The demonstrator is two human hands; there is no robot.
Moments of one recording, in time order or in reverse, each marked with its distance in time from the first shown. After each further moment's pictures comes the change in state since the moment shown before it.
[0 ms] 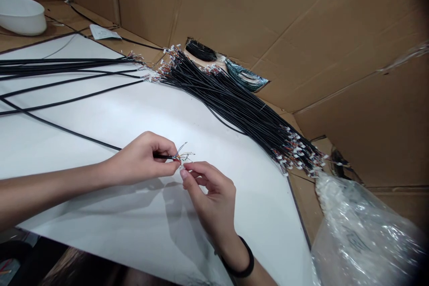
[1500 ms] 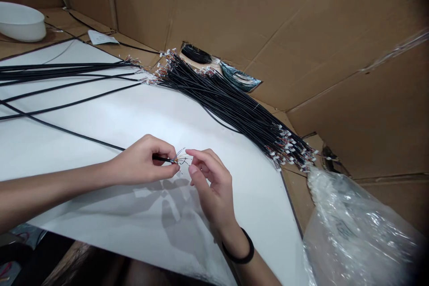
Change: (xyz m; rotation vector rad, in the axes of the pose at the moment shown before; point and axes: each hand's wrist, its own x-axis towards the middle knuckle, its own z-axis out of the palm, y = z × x) left_hand -0.004 0.000 0.003 0.077 -0.016 0.119; right_hand 0.007 -0.007 -0.012 0.028 -0.101 -0.012
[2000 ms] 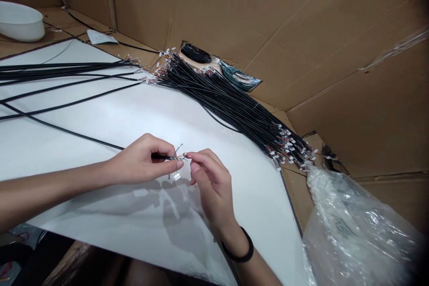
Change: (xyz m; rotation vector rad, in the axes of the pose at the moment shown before) left_hand -0.001 0.001 -0.003 0.015 -0.007 0.022; right_hand -0.001 0.006 0.000 0.040 0.000 -0.005
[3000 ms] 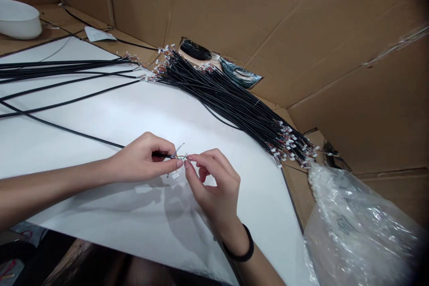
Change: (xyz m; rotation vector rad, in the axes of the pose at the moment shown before) left_hand 0.001 0.001 0.001 0.066 -0.012 0.028; right_hand 0.002 -0.006 0.002 -0.414 0.162 -0.330
